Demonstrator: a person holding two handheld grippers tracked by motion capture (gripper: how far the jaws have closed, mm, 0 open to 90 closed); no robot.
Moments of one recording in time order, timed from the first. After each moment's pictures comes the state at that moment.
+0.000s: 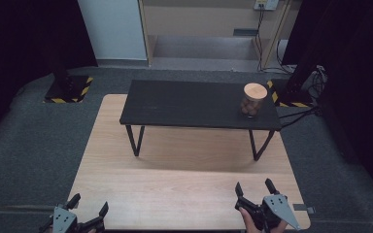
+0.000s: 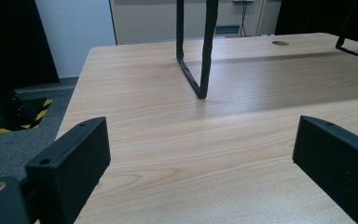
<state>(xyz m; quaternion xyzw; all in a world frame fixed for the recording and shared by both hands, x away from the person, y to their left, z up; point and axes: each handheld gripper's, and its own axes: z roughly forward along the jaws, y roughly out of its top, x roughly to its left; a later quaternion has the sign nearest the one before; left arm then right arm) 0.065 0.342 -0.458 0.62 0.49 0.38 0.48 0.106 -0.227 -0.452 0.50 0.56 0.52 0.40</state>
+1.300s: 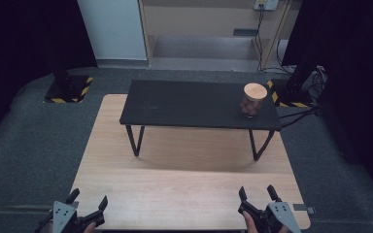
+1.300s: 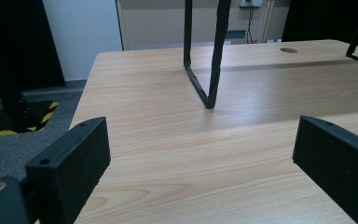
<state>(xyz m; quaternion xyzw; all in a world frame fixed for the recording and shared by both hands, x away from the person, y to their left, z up) 0.075 0.341 -0.455 0.61 0.49 0.39 0.49 0.098 -0.233 -0.479 0.53 0.53 0.54 0.40</state>
